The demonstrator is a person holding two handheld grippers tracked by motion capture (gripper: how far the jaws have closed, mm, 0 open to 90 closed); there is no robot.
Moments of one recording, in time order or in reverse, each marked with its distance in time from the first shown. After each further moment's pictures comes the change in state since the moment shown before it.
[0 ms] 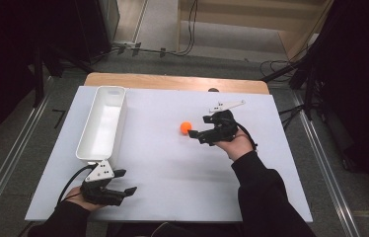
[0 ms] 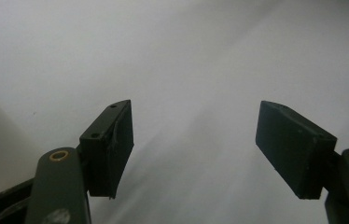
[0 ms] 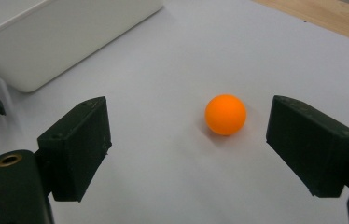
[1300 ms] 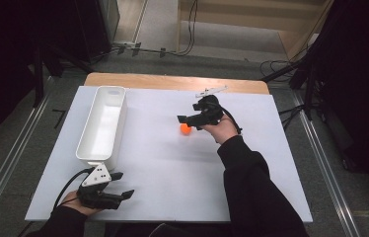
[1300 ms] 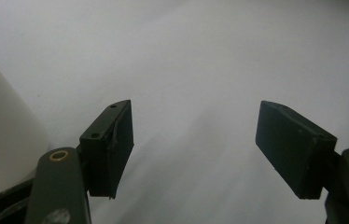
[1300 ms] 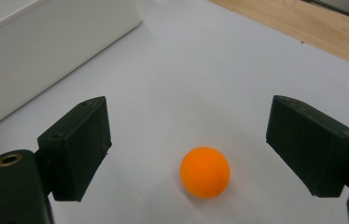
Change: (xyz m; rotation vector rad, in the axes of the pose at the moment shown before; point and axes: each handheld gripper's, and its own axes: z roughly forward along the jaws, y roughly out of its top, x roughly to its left) left arm -0.004 -0.008 -0.007 0.005 0.024 -0.008; right arm -0.023 0.035 0.052 0.011 -0.014 0.017
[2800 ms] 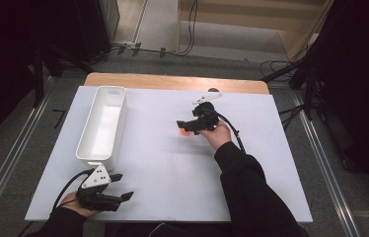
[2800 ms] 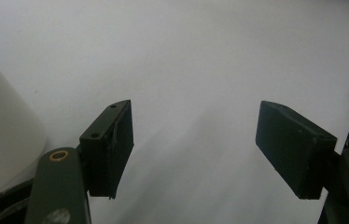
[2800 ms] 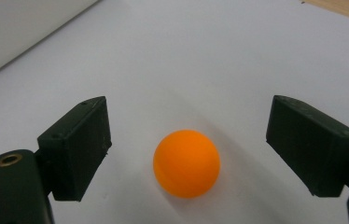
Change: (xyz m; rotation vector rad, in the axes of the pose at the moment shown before) left arm -0.002 -0.002 -0.002 0.012 -0.004 0.015; right arm -0.011 -0.024 0.034 0.037 -0.046 0.029
